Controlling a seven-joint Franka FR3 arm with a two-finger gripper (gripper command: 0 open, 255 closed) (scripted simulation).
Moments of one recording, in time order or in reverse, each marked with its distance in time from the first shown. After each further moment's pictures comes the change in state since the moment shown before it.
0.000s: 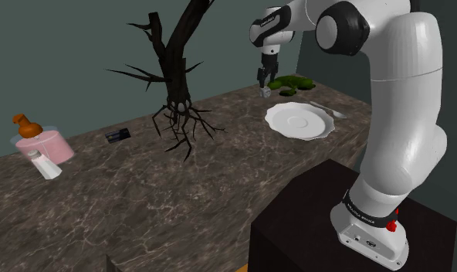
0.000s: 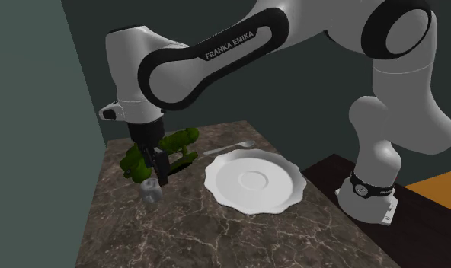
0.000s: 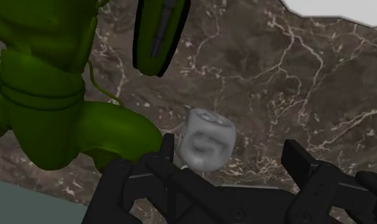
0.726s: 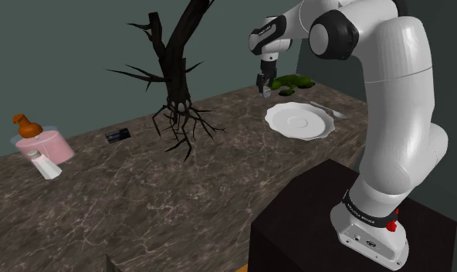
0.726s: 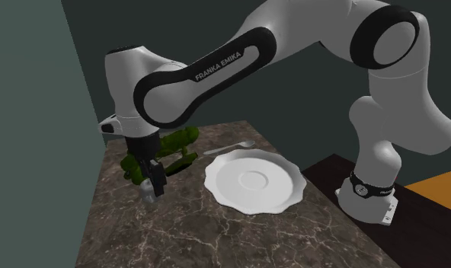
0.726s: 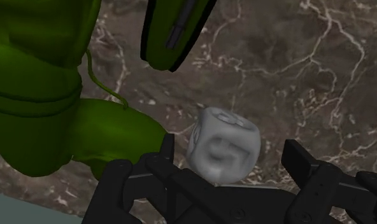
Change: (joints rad) arm -0.021 0.071 0.012 0.015 0.028 0.066 -0.028
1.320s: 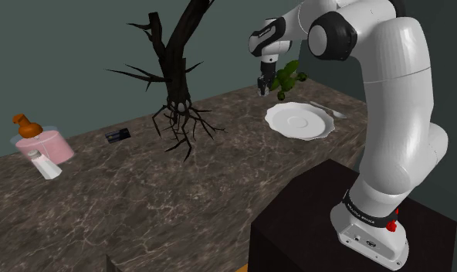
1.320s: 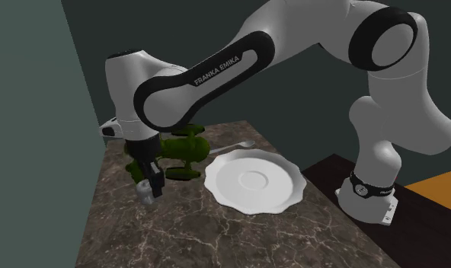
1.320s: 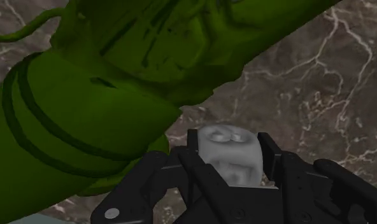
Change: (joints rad) arm -0.001 0.011 0.000 -0.003 0.002 0.009 0.001
